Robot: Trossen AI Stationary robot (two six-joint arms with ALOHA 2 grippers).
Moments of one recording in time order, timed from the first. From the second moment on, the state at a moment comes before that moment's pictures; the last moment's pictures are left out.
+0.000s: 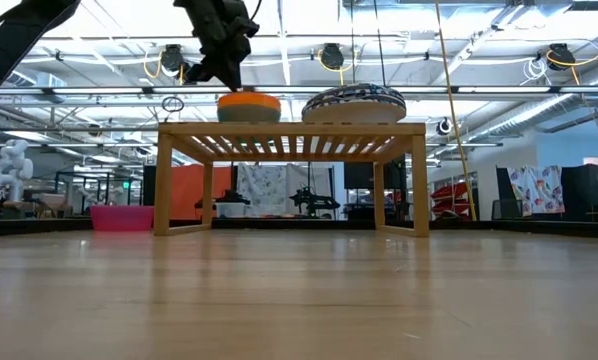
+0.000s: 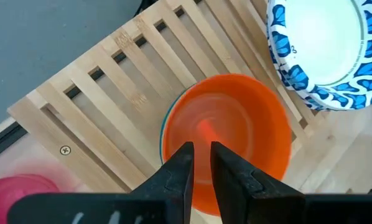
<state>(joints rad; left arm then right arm) 0.79 1.96 2.35 -1.57 0.31 -0.16 0.23 0.94 1.97 -1.18 -0.23 -0.15</state>
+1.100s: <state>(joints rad) 0.84 1.78 2.31 -1.57 -0.23 -0.64 0.23 0.94 1.97 -1.18 -0.24 -0.14</state>
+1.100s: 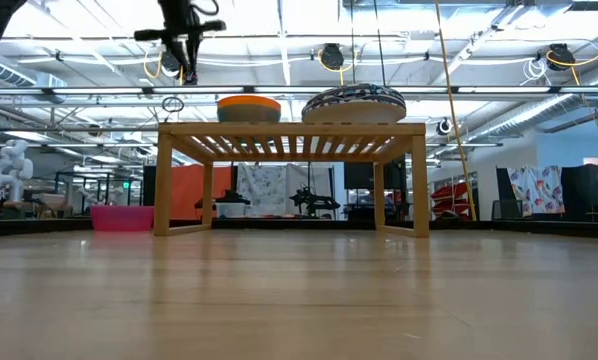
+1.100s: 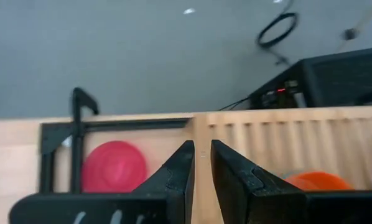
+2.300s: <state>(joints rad) 1.15 1.78 1.64 -1.36 -0.10 -0.86 0.23 0.94 1.97 -1.13 -0.24 -0.09</state>
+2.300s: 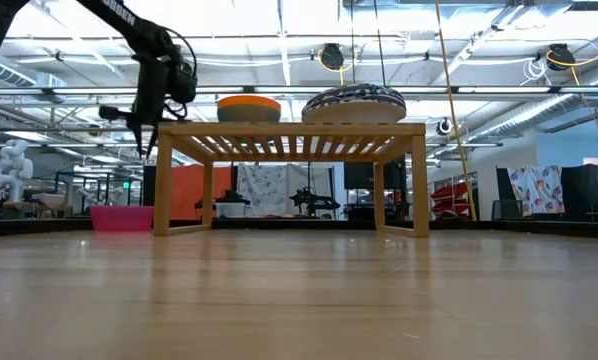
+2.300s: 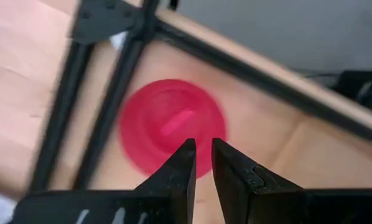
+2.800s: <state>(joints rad) 1.18 1.78 1.46 -1.17 -0.08 -0.97 0.23 0.94 1.97 -1.13 -0.24 -0.09</state>
